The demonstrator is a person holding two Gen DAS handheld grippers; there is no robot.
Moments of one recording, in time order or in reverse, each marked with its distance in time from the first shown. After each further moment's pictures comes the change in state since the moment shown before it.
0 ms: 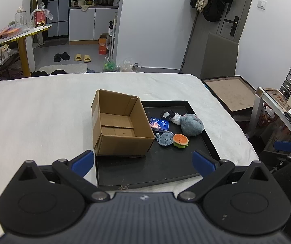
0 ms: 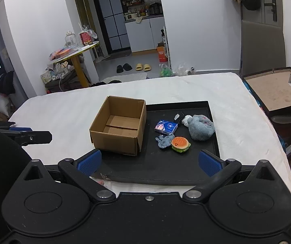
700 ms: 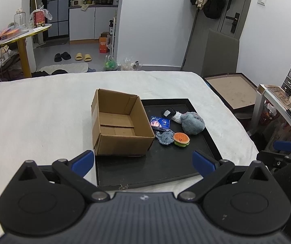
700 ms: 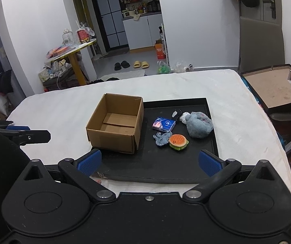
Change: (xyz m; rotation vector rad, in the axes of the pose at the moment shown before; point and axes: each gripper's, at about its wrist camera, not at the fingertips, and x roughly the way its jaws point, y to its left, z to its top) left arm 0.003 -0.007 0.000 0.014 0.008 0.016; right arm 0.007 -0.004 -0.002 0.005 0.014 -0.011
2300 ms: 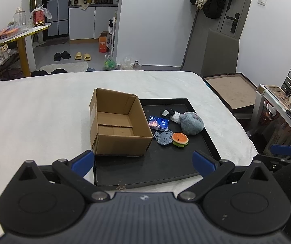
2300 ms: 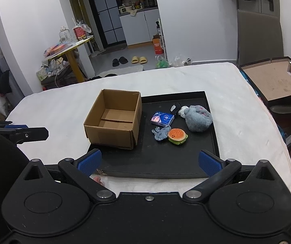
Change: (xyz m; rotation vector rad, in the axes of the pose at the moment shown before) left arm 0.002 -0.006 0.001 -0.003 0.000 -0.001; right arm 0.005 -0.002 -0.005 0.024 0.028 -0.003
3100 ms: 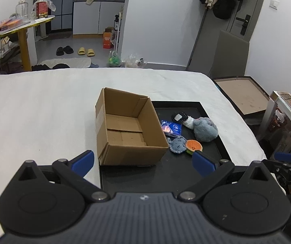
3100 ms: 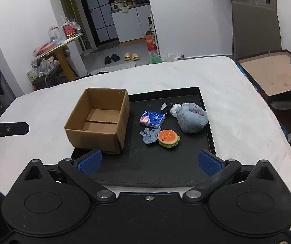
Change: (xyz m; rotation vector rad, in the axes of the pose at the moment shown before) left arm 0.056 0.040 0.022 -0.040 0.018 0.001; right arm 0.051 -0.028 0.006 0.028 0.018 -0.025
